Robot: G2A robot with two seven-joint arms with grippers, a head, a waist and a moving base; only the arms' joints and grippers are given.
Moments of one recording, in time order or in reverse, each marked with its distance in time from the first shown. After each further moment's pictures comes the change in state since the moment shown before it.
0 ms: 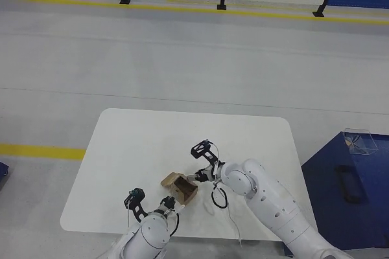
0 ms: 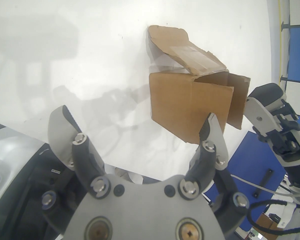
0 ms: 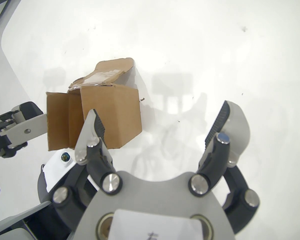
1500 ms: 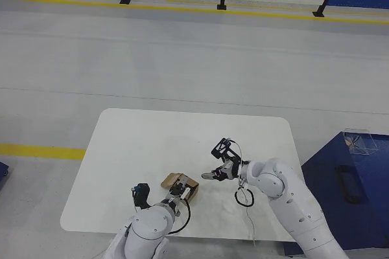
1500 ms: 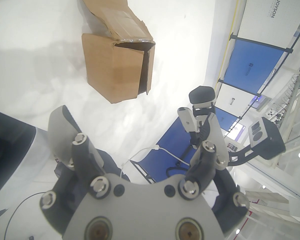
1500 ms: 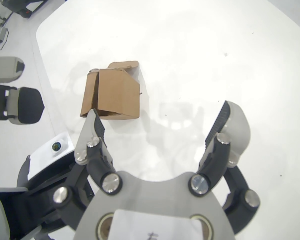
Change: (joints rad) left arm 0.040 -0.139 -0.127 -0.161 -0.278 0.000 0.100; right arm -0.137 0.075 0.269 -0.103 -0.043 -0.364 -0.076
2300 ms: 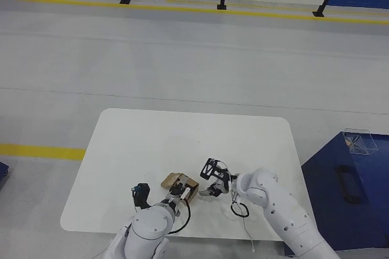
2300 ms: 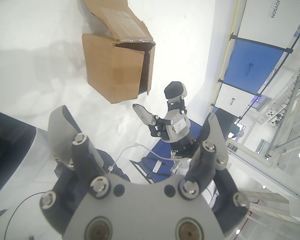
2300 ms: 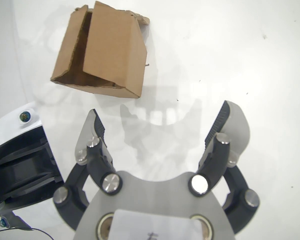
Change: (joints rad) left arm 0.000 0.000 0.000 0.000 0.000 0.000 0.000; right arm 0.012 -0.015 -0.159 0.103 -0.281 -0.051 -0.156
